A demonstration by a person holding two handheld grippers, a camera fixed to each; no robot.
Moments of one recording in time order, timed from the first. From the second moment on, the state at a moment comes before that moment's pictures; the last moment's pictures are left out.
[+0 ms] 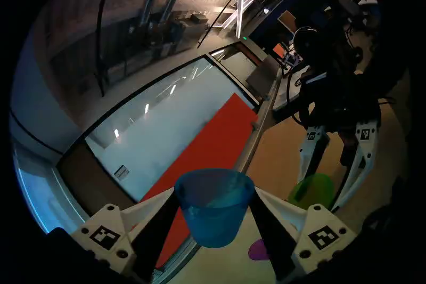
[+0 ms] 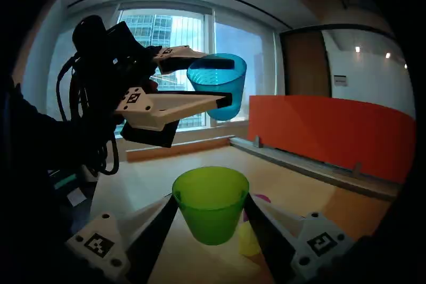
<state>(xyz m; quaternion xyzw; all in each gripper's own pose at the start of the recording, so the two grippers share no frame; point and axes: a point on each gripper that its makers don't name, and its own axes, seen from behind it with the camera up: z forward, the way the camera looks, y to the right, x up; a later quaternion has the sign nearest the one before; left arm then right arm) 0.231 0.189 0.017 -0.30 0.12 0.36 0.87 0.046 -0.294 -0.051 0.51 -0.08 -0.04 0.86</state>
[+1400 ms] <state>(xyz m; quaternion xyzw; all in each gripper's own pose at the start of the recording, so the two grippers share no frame) 0.241 0.202 0.025 -0.28 0.17 0.44 0.84 0.050 -0.296 -0.042 0.51 -0.07 -0.04 0.86</state>
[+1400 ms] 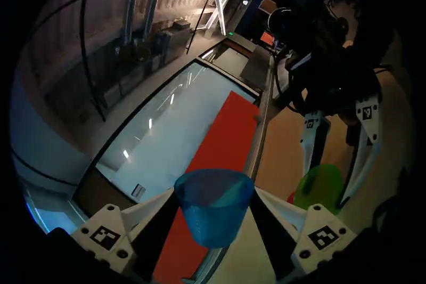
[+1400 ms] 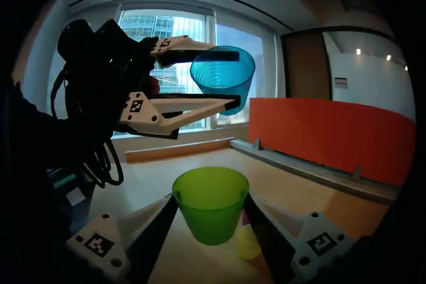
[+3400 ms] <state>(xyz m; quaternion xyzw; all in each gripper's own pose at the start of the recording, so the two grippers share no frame) 0.254 0.205 0.016 -0.25 0.21 0.53 0.78 0.055 -0.298 -0.041 0.51 -0.07 -0.05 0.86</state>
